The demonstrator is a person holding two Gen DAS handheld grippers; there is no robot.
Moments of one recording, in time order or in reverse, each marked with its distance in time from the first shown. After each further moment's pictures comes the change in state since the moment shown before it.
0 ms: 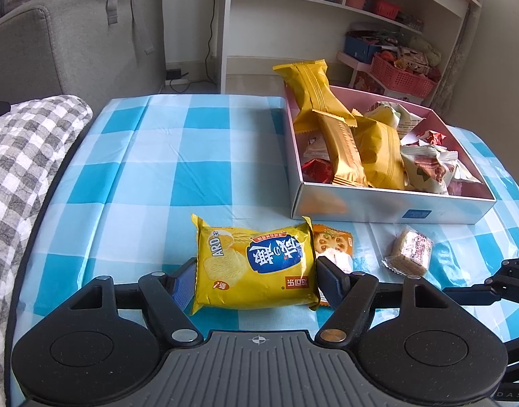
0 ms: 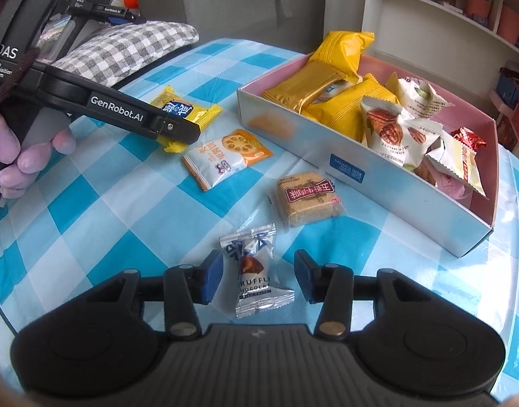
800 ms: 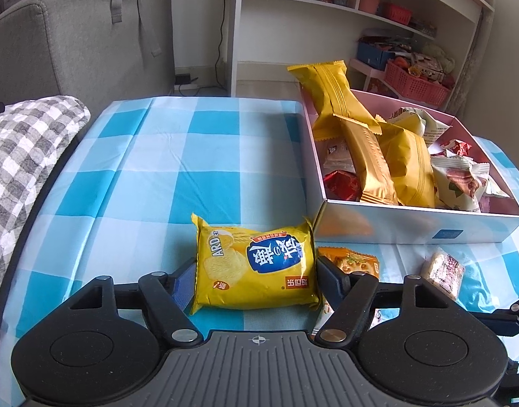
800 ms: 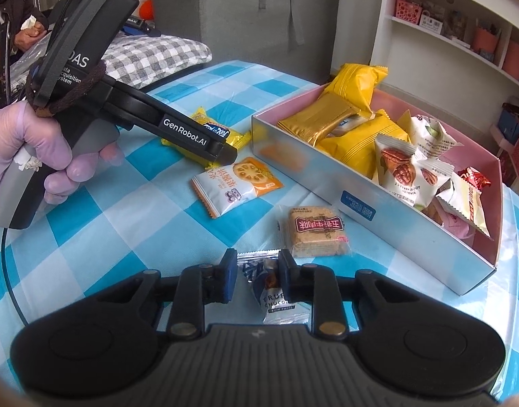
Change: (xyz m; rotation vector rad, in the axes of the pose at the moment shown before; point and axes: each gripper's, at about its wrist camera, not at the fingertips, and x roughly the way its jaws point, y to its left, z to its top) left arm 0.031 0.004 0.008 -0.018 -0.032 0.038; right arm -0.001 0.007 0.007 -0.063 -0.112 -0.025
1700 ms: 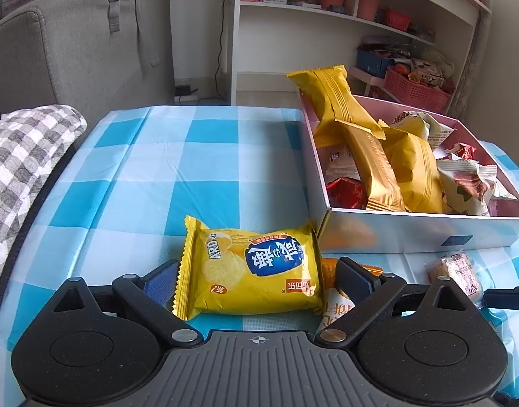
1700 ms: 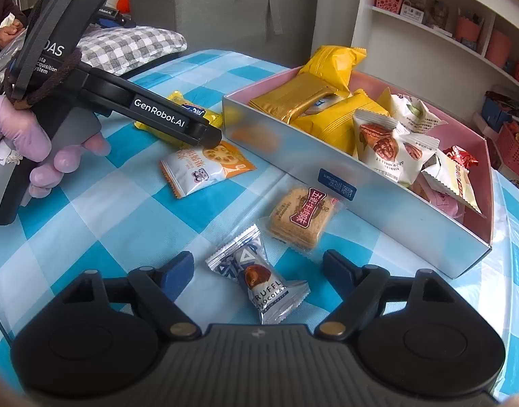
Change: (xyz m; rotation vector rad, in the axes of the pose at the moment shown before) left arm 0.010 -0.001 -0.001 0.012 -0.046 0.006; right arm 0.009 -0.008 -0.012 0.022 0.020 -0.066
